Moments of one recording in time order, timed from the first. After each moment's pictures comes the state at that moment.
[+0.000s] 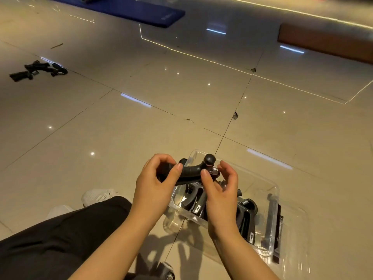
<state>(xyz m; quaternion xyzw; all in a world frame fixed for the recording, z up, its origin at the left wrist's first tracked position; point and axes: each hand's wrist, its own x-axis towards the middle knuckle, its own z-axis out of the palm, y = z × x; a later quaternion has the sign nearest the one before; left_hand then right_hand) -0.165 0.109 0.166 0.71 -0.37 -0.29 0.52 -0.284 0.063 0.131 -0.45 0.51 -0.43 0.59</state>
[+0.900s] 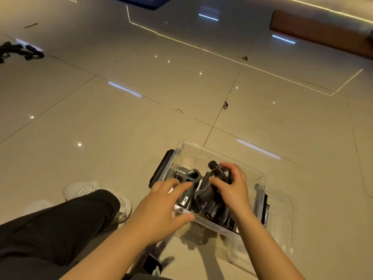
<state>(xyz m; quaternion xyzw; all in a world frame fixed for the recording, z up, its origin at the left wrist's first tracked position) -0.186 0.116 0.113 0.69 -0.65 -0.31 0.11 -0.356 0.005 0.077 -0.56 0.62 -0.26 0.49</state>
